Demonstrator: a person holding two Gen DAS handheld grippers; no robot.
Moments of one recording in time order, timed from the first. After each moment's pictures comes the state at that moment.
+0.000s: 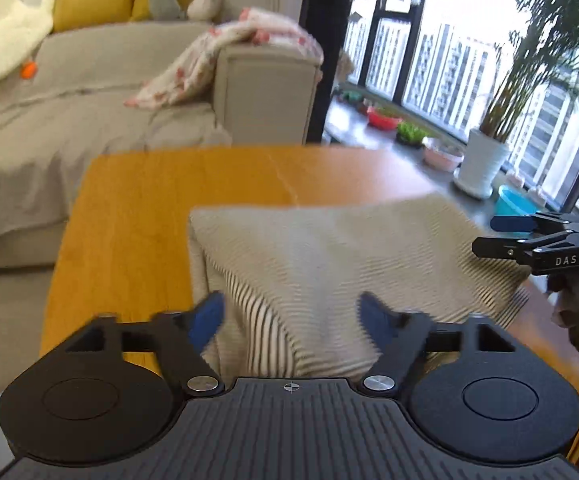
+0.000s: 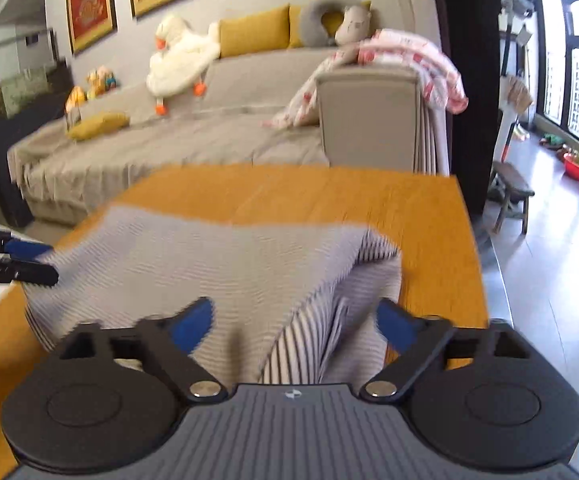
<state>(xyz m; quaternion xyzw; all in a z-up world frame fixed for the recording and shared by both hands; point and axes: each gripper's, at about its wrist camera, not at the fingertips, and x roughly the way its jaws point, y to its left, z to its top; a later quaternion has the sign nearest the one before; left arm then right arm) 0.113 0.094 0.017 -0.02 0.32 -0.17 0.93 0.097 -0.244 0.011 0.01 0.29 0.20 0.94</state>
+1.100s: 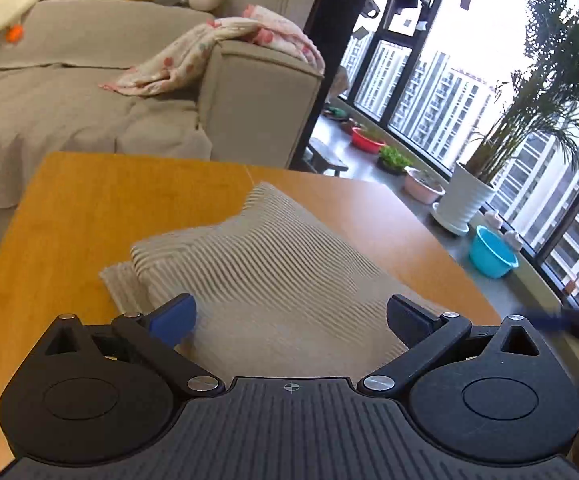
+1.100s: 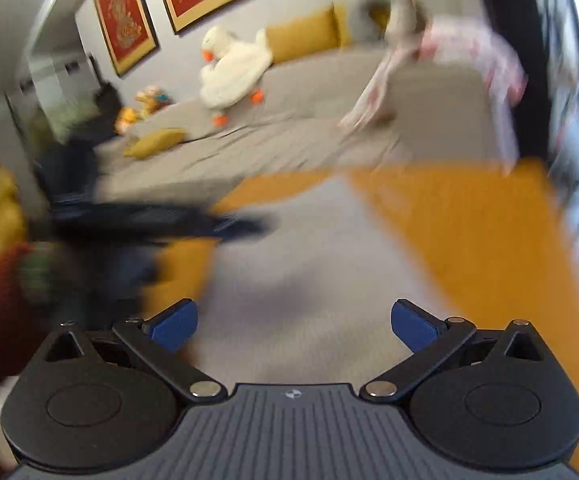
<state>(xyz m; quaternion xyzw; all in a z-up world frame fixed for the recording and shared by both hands) 0.191 0.085 -0.007 -0.10 0.34 -0.20 0.91 0.085 -0.188 0.026 0.01 0.29 0.24 0.93</state>
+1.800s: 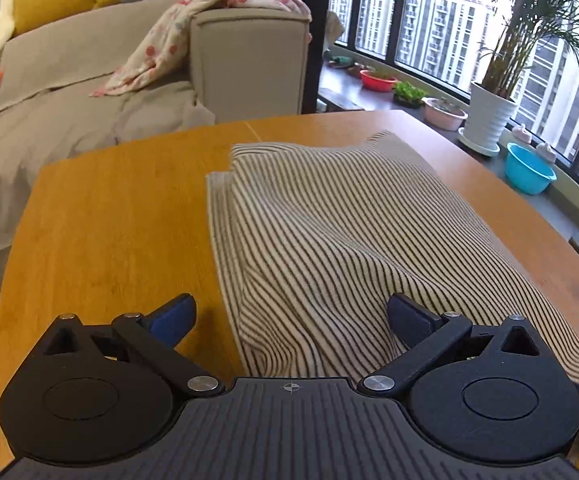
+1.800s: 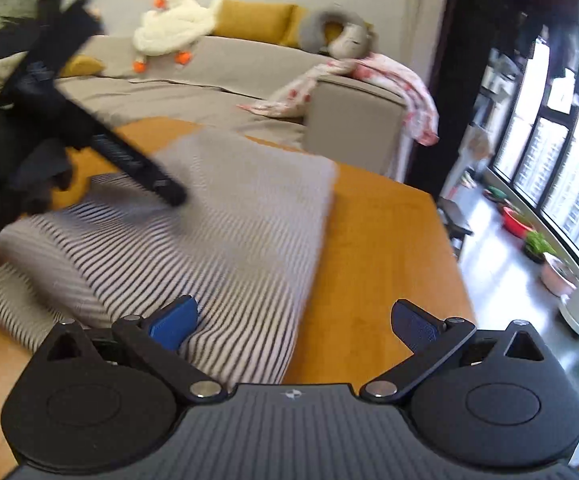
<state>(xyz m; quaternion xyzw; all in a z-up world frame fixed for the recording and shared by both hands) 0.207 0.050 -0.034 0.04 0.37 -0.17 0.91 0.021 -0.156 -0.022 -0.15 0.27 0.12 0.94</state>
